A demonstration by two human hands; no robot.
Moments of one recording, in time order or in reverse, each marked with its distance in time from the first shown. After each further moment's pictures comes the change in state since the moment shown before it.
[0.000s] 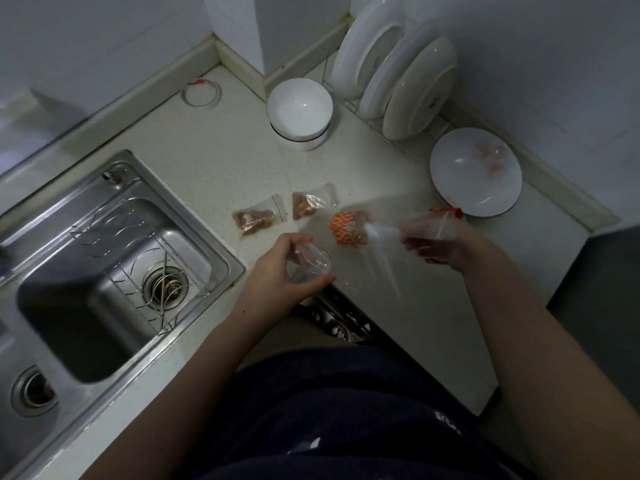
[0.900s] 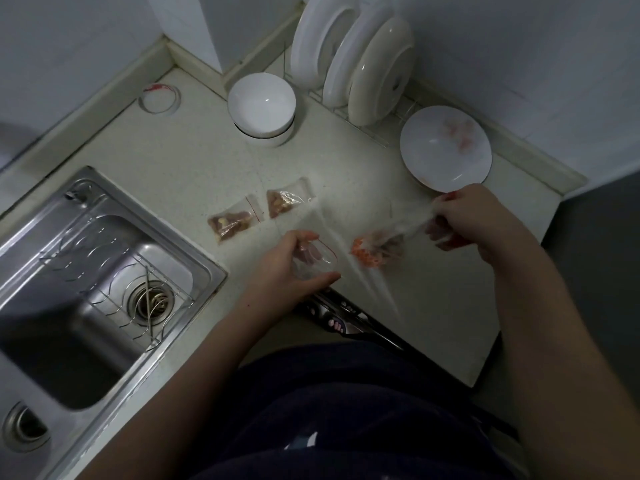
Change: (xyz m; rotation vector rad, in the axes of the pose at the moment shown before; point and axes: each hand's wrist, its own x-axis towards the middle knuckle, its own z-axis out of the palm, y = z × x) left_hand 0.012 0.014 0.022 -0.014 -0.168 0.065; right_hand -0.060 -0.008 -0.027 -0.110 0.316 -0.090
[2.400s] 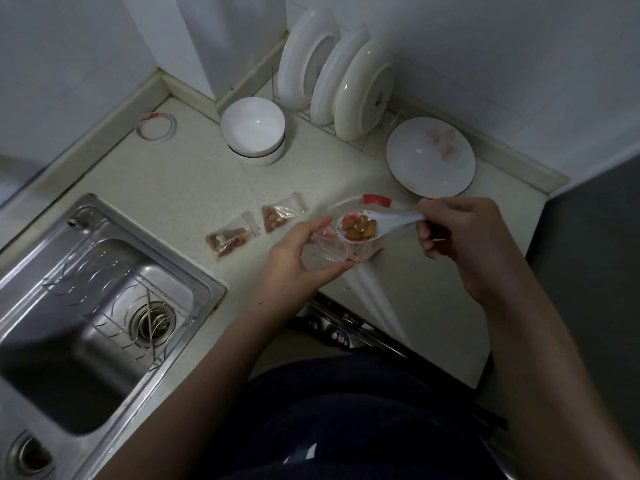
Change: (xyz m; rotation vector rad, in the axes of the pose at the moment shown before) left_hand 0.002 0.045 0.001 -0.088 0.037 0.093; right_hand -0.055 0.014 0.008 0.483 -0.025 -0.405
